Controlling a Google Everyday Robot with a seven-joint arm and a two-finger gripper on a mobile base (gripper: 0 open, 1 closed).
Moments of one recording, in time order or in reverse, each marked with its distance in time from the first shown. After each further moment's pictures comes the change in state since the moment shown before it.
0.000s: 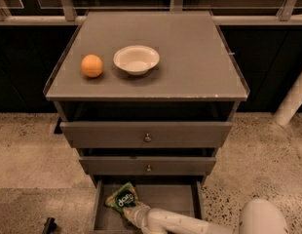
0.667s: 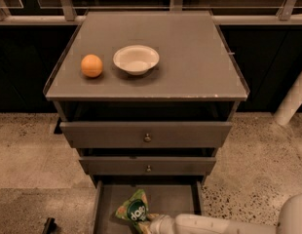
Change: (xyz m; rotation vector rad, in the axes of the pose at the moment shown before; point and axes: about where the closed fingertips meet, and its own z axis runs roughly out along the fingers) arm 0.030 -0.003 -0.119 -0.180 0.070 -0.130
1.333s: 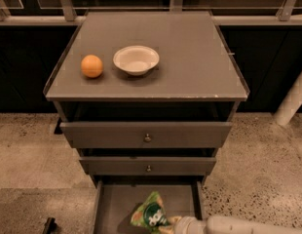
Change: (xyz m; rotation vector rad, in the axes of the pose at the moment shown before) arm -0.013 0.003 -0.145 -0.038 0.007 -0.071
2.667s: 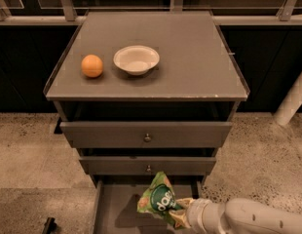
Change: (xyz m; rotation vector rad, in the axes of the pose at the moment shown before) arm -0.081 -0.006 -0.114 0.075 -0.020 -0.186
